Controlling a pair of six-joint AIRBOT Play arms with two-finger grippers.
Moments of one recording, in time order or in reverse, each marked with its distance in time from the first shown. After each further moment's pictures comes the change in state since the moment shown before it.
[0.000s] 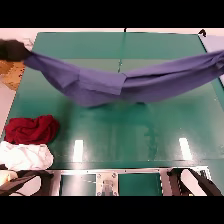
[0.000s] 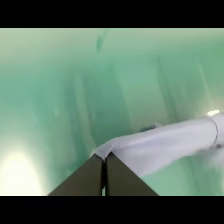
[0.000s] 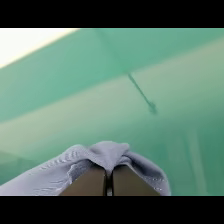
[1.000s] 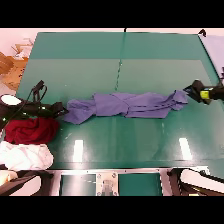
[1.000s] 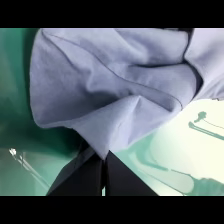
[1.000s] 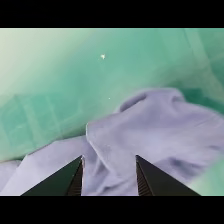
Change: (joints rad) left arm -0.001 0.002 -0.842 -0.370 0.269 0.129; right arm 0.005 -0.399 -0.217 -0.013 -0.132 -0.066
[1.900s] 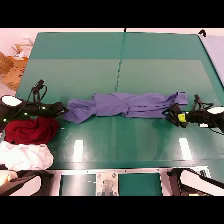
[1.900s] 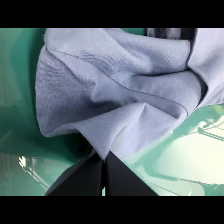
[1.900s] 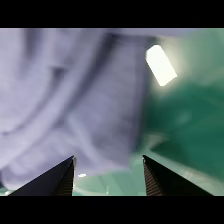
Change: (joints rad) left arm 0.000 0.000 -0.009 -0.012 0.040 0.060; right arm 0.137 0.046 -0.433 0.116 -0.110 -0.011
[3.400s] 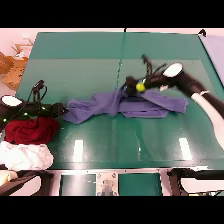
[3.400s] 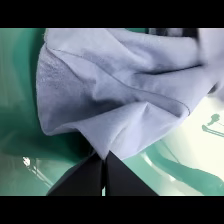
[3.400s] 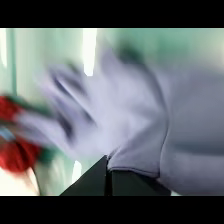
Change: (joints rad) left arm 0.000 0.000 0.000 0.015 -0.003 0.010; right arm 0.593 -0.261 0.726 0.158 0.126 0.019
